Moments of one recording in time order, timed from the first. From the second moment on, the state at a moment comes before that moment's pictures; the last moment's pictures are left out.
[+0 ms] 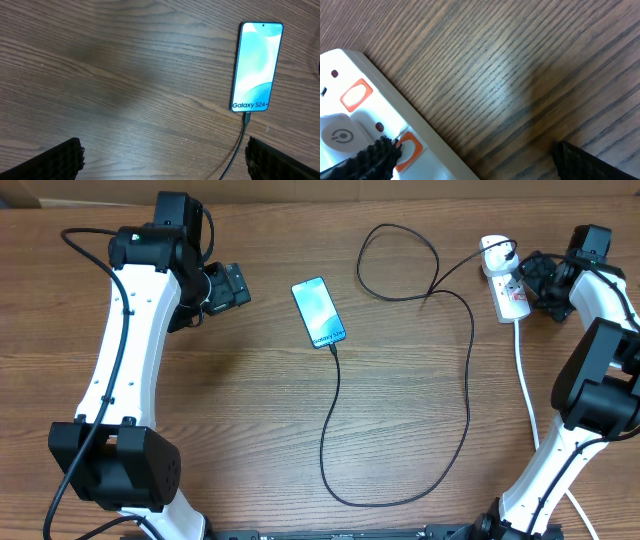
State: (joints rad) left arm -0.08 1.84 1.82 -1.31 0.05 -0.47; right arm -0.36 2.28 1.73 -0.55 -0.08 0.47
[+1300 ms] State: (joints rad) left arm -0.08 1.84 1.82 -1.31 0.05 -0.47; right arm -0.35 2.28 1.73 -0.56 -0.07 0.48
